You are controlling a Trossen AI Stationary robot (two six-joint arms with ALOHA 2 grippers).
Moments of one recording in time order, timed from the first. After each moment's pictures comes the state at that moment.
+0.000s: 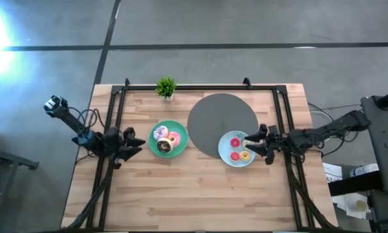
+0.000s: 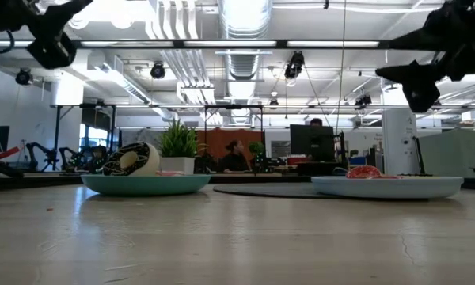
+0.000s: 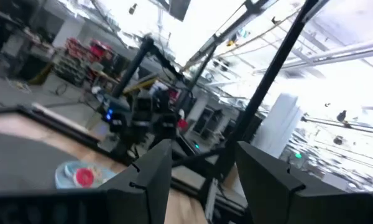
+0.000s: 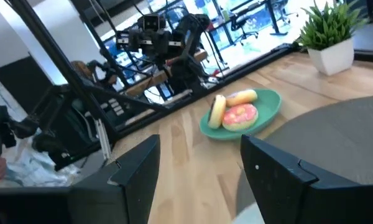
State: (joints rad) left arm -0.68 0.44 0.06 0.75 -0.65 -0.32; right arm 0.32 0.36 0.05 0.29 0.37 0.52
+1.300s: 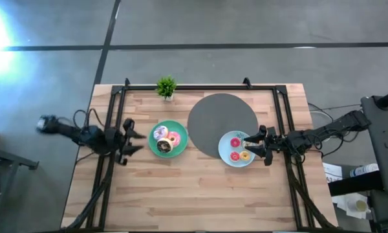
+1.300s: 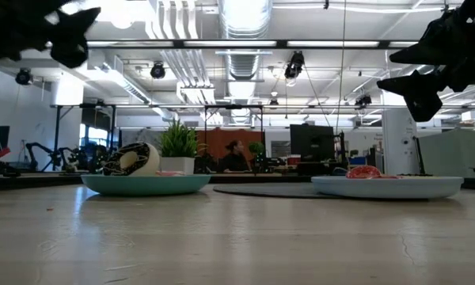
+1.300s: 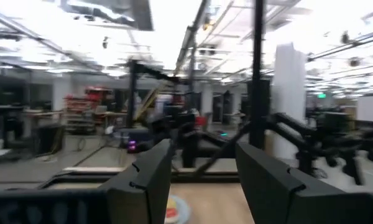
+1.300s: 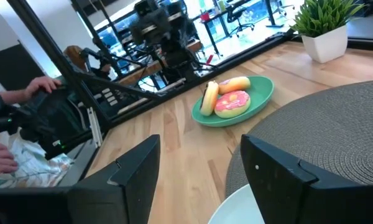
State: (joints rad) left arm -0.32 0.25 0.01 0.53 -0.21 0.02; right arm 0.32 0.36 0.01 0.29 0.37 0.52
